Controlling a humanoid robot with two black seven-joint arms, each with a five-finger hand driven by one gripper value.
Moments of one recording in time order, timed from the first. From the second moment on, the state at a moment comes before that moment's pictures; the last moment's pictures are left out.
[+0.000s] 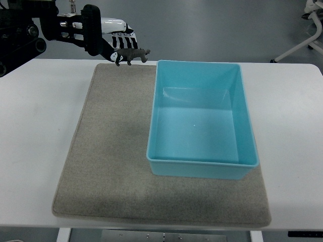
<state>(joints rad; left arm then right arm) -1.41 0.54 -0.06 -0.86 1.27 -0.26 -0.29 0.05 0.00 -0.01 0.10 -0.05 0.19 0.07</state>
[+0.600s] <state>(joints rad) -1.42 0.54 -0.11 -0.95 1.24 -0.22 -0.29 0.05 0.00 -0.01 0.10 -0.05 0.19 0.07</state>
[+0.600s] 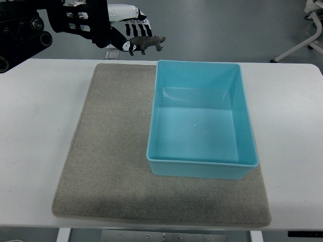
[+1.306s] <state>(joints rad) -1.35 0.40 -0.12 -1.09 1.16 -0.27 -0.29 0.05 0.00 -0.01 0.10 -0.05 0.19 0.07</state>
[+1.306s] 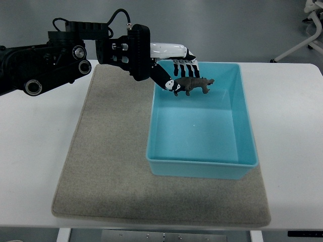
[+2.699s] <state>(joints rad) -1.24 0.32 -0.08 -1.02 1.16 -0.27 -0.29 0.05 0.00 -0.01 0.10 -0.05 0.19 0.07</state>
